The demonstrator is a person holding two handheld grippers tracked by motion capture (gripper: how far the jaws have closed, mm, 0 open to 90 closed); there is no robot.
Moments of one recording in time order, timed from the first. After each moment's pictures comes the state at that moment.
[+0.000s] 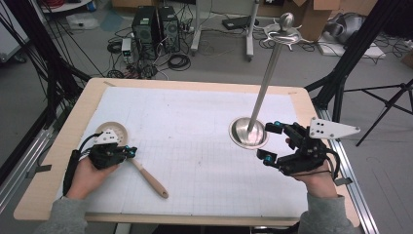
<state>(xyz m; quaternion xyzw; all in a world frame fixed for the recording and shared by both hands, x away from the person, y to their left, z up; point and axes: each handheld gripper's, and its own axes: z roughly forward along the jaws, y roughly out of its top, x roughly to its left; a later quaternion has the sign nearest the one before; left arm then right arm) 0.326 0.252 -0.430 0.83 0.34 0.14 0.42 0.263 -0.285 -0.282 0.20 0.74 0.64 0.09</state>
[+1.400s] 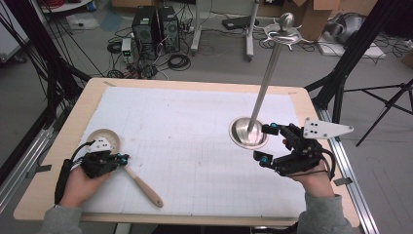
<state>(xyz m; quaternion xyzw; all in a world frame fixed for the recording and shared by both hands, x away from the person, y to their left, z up) 0.301 0.269 -0.441 0.82 0.39 0.15 0.39 0.265 -0.279 -0.285 0.20 0.75 0.63 0.08</state>
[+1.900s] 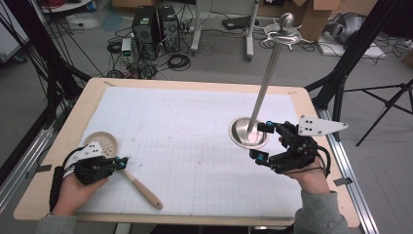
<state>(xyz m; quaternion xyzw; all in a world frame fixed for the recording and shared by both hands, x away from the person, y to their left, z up) 0.278 0.272 -0.427 0.80 0.35 0.13 0.46 0.272 -0.272 -0.285 0.19 0.75 0.63 0.08</state>
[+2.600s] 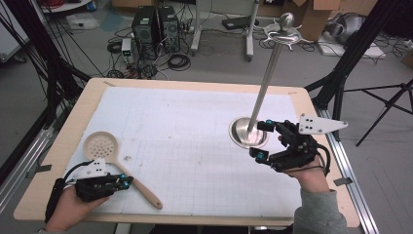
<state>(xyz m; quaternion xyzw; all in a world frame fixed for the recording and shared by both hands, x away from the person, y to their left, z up) 0.240 0.256 -0.427 0.84 0.27 0.08 0.46 0.274 -0.271 -0.284 0.19 0.75 0.63 0.07</state>
